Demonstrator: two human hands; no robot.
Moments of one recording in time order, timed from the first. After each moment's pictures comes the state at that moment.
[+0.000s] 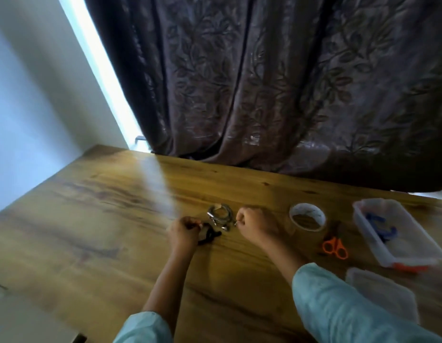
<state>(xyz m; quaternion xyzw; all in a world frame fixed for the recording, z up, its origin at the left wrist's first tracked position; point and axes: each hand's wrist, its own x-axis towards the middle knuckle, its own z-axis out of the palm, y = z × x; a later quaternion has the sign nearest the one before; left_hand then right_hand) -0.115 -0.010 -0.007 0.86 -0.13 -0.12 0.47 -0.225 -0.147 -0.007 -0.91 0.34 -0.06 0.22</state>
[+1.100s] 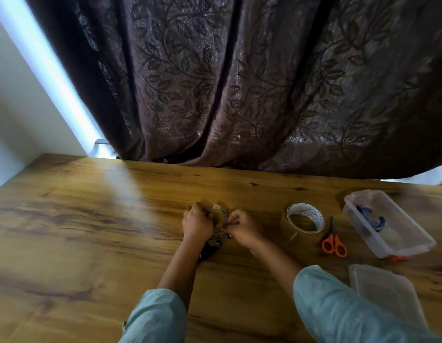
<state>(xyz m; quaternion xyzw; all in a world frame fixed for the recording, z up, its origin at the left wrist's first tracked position) -0.073 -0.092 -0.019 0.90 -0.30 -0.20 0.27 -0.188 -0.151 -0.029 -0.71 0.46 -0.12 0.51</state>
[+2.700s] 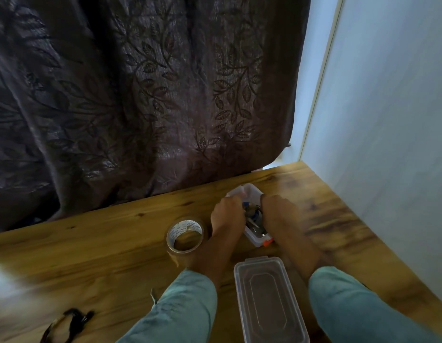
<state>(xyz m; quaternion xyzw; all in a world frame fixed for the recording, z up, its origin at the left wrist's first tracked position) -0.352 -0.256 0.018 0.74 -0.63 -0.15 0.19 -0.468 -0.268 0.027 -0.74 0.66 -0.03 0.09</state>
